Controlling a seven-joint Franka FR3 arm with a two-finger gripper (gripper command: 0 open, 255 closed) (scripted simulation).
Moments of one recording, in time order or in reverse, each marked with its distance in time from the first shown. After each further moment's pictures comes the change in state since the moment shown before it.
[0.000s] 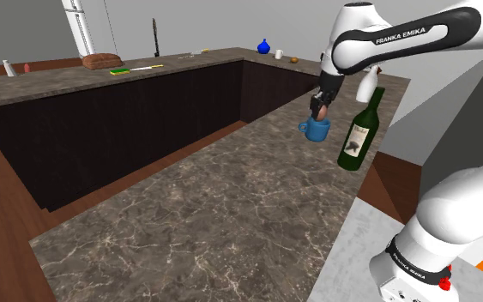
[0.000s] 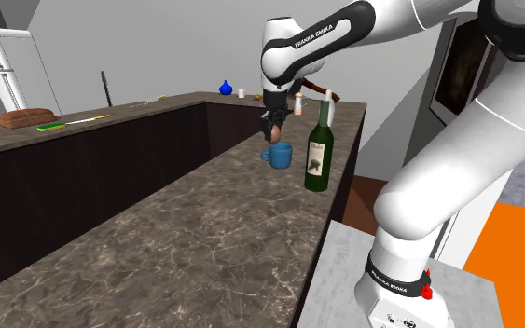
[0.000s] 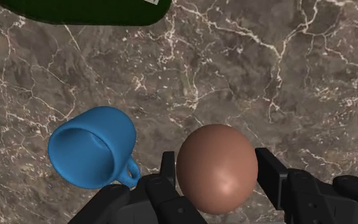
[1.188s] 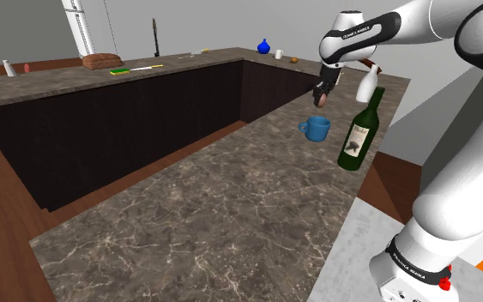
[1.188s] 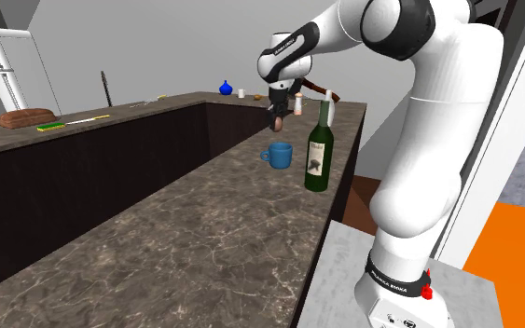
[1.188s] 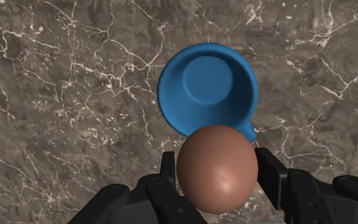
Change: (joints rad) arm -0.087 0.459 -0.176 0.429 0.076 0.060 -0.295
